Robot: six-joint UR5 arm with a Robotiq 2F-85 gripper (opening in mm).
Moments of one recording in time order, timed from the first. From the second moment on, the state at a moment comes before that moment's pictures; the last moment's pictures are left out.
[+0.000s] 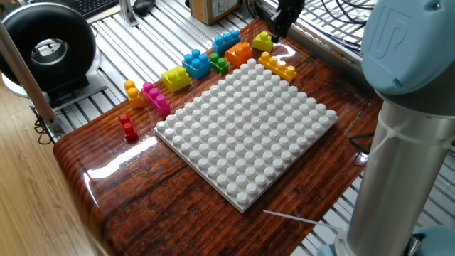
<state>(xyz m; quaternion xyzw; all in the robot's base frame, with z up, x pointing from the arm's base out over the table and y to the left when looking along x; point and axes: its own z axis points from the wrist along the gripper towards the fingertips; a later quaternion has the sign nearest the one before) 0.619 -0.242 0.101 -0.04 1.00 0.02 0.05</state>
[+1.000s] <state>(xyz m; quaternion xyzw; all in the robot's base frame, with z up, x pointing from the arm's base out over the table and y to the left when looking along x) 0.624 -0.238 0.072 -0.04 1.00 0.02 0.06</state>
